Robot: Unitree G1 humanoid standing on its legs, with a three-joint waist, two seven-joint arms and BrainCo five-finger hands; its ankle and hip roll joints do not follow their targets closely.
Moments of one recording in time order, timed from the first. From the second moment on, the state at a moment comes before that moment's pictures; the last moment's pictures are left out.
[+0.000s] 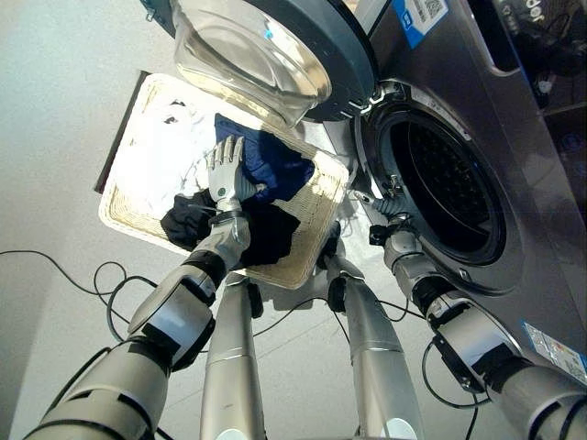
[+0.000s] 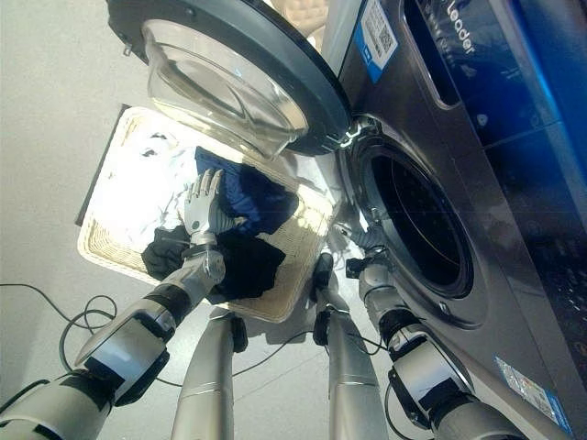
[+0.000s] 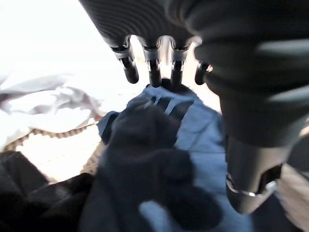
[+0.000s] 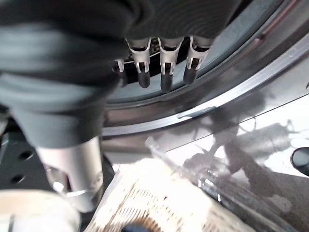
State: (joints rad) left arm -1.05 0.32 -0.61 1.20 0.33 -0.01 0.86; right arm -0.87 -0.25 0.39 1.13 0.48 -0.40 -0.38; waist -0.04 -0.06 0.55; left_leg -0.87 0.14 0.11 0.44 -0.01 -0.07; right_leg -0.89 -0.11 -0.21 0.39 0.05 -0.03
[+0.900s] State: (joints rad) left arm -1.18 0.35 -0.74 1.16 0.31 0.30 0.61; right arm -0.94 -0.30 0.39 1.02 0.58 -0.45 -0.47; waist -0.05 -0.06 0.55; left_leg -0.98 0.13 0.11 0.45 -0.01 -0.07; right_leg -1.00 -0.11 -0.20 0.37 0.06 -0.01
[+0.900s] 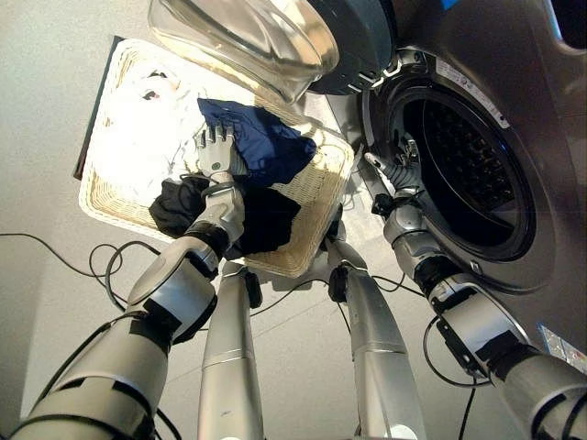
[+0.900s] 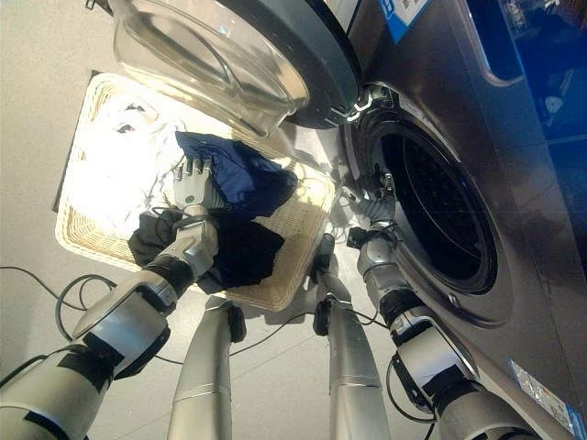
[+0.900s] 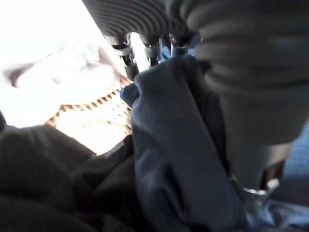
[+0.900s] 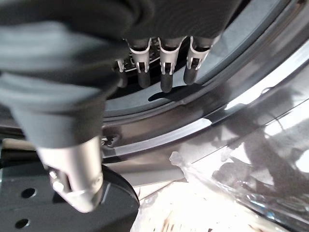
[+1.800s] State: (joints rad) left arm -1.06 0.39 -0.66 1.16 0.20 0.12 0.54; right arm -0.84 -0.27 0.37 0.98 0.60 -0.45 -0.44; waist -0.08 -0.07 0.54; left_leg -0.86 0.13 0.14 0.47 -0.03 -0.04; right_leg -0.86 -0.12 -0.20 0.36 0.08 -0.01
